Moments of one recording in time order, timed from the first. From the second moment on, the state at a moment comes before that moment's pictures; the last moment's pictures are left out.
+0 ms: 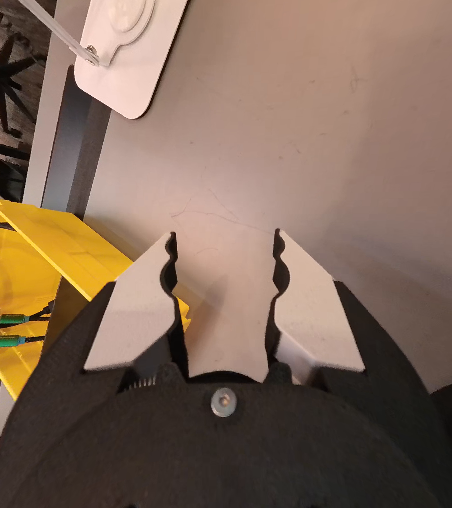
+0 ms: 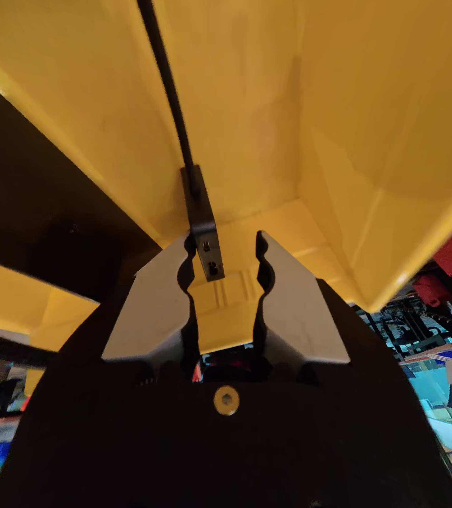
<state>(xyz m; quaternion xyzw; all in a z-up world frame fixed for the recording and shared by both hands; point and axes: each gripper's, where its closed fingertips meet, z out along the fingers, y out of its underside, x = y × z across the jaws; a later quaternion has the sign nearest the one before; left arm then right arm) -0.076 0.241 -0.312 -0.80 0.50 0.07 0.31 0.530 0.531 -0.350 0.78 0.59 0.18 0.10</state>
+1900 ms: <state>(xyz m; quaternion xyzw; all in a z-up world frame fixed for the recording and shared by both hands) -0.377 0.469 -0.300 -0.94 0.06 0.11 0.31 0.170 0.369 -0.129 0.63 0.56 -0.16 -0.51</state>
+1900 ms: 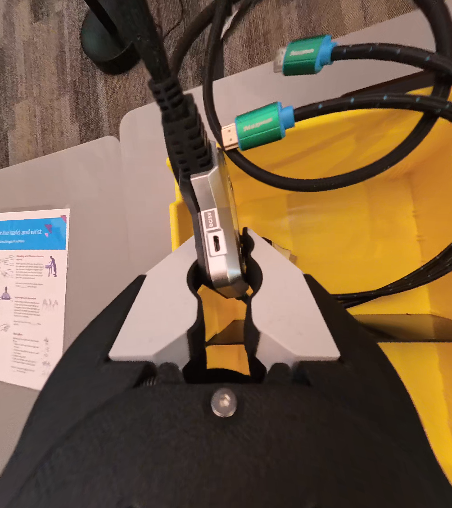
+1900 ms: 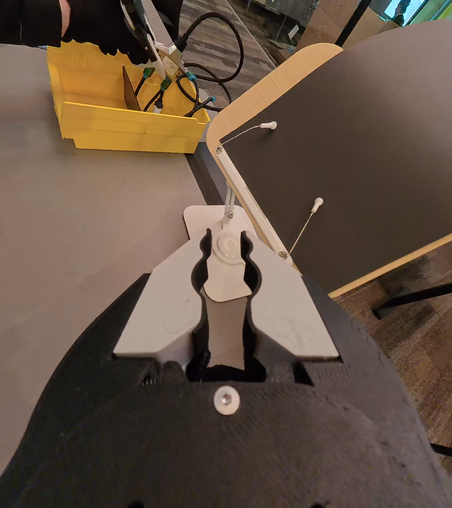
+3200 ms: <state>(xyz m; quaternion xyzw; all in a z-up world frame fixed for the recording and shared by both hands) -0.294 0.399 -0.011 -0.77 0.14 0.21 0.58 0.166 0.350 -0.110 0.60 0.57 -0.17 -0.53</state>
